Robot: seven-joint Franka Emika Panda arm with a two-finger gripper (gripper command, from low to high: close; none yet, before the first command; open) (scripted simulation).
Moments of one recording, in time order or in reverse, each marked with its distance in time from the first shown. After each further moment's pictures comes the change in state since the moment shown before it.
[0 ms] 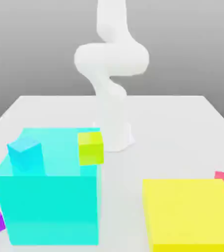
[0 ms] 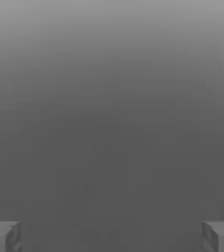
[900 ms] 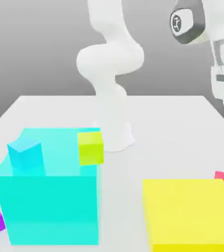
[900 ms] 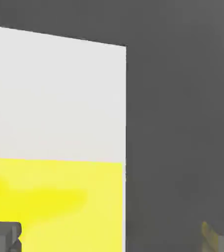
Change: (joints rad) arm 0.588 0.577 -0.055 -0.176 0.102 0.275 -1.204
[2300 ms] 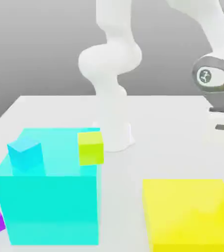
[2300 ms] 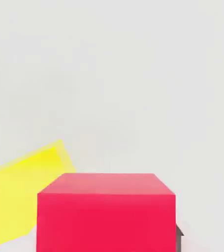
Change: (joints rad) arm 0.036 0.128 0.033 -0.013 -0.130 0.046 -0.672
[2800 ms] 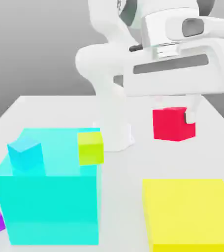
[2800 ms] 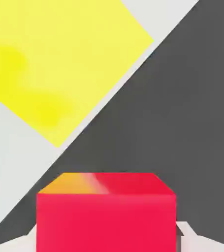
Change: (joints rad) arm -0.288 -0.249 -0.296 0.118 -0.036 -0.204 -0.122
